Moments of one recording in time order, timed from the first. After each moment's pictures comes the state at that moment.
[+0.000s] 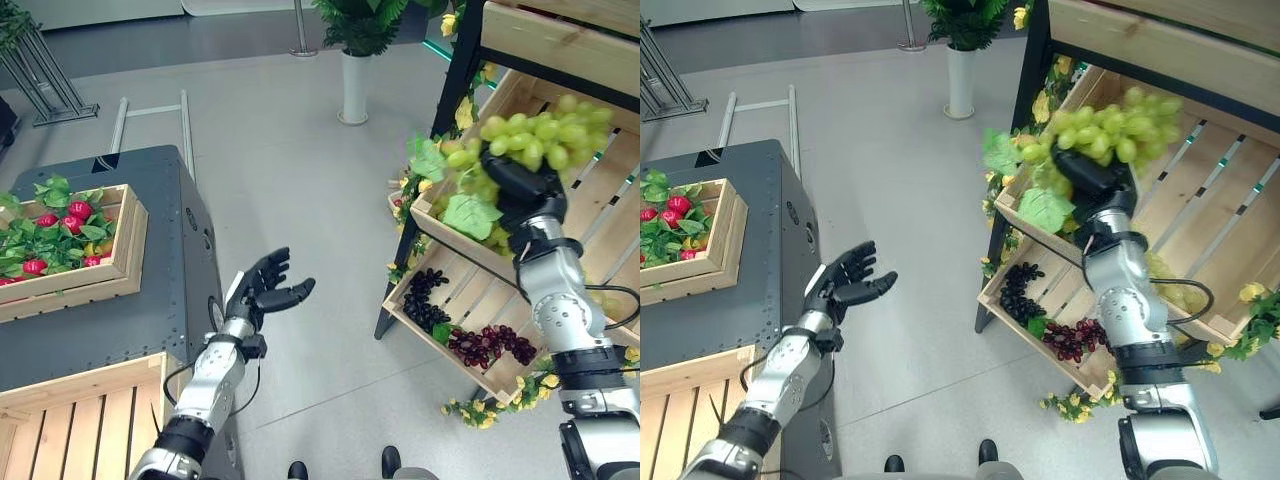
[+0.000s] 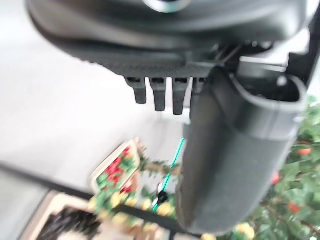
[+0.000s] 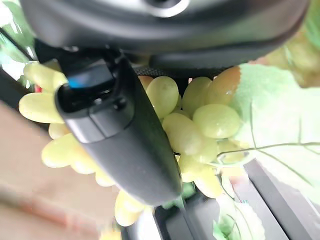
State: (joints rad) left arm -0.14 0.40 -0.25 0.42 -0.55 -0.17 -0.03; right arm -0.56 -0.61 -0.04 0.30 1.20 0.02 -0.29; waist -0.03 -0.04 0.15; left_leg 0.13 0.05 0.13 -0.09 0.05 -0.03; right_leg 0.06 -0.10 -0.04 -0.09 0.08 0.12
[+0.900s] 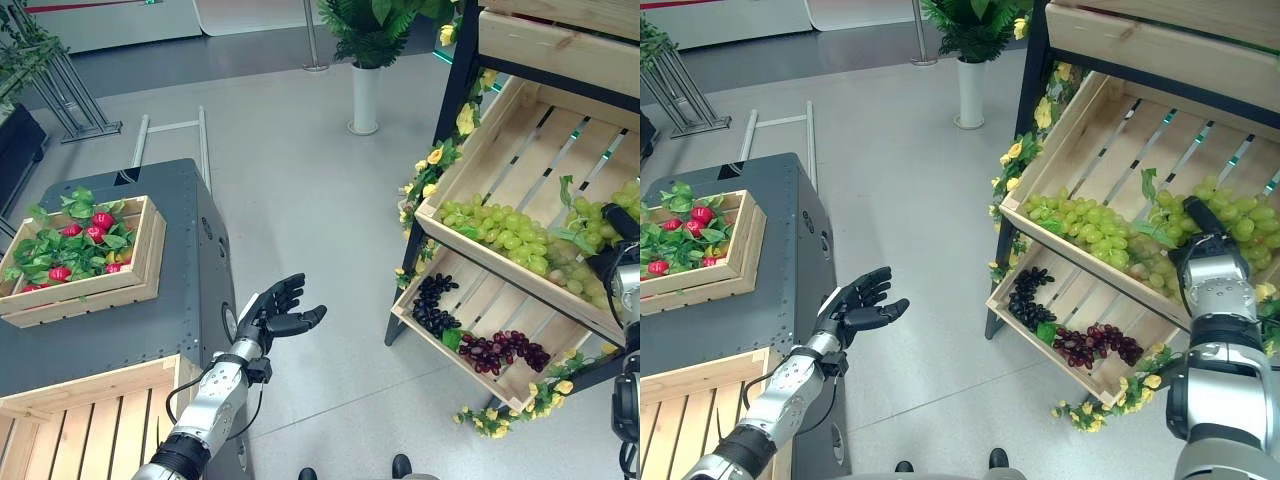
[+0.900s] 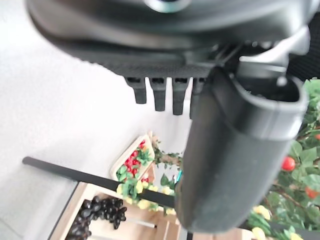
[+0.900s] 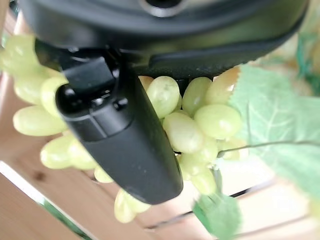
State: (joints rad) left arm -0.12 0.45 -0.35 0.42 -0.60 -0.19 0.00; right arm -0.71 -0.85 -0.13 0.97 1.29 0.24 -0.29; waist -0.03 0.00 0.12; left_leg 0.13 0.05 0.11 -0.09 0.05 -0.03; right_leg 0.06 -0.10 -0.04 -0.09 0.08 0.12
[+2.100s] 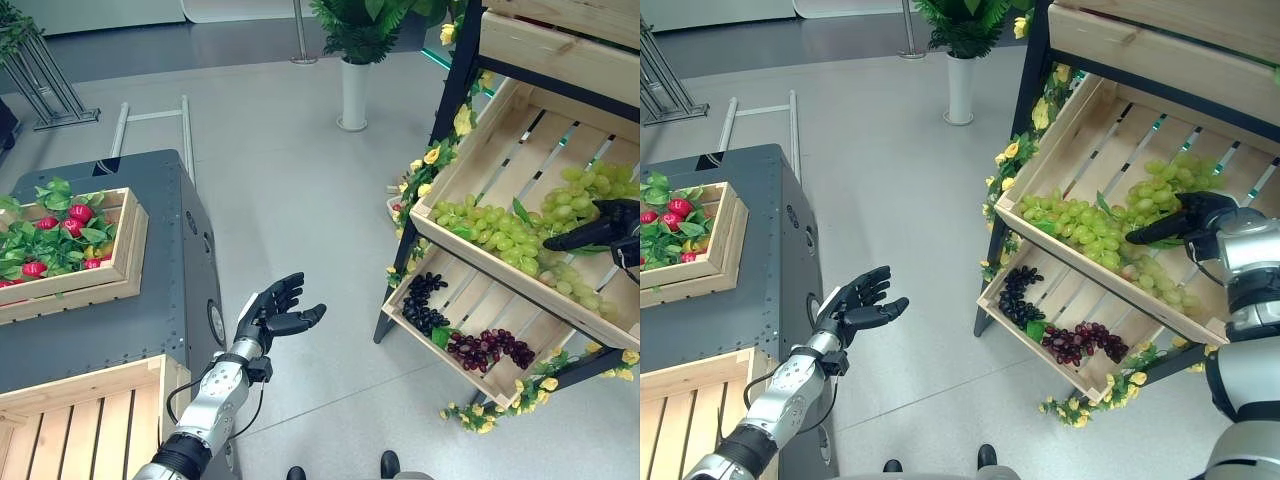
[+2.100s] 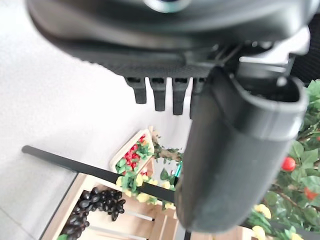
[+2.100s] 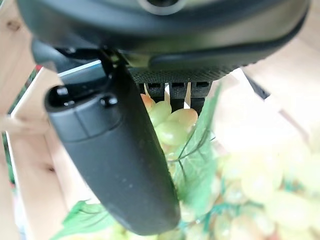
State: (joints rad) left arm -0.12 0.45 -0.35 0.42 -0.60 -0.19 0.01; right arm -0.98 -1.03 0.47 0.98 0.23 0.40 0.25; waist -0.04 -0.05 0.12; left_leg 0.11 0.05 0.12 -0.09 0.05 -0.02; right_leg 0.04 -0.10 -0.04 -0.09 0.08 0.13
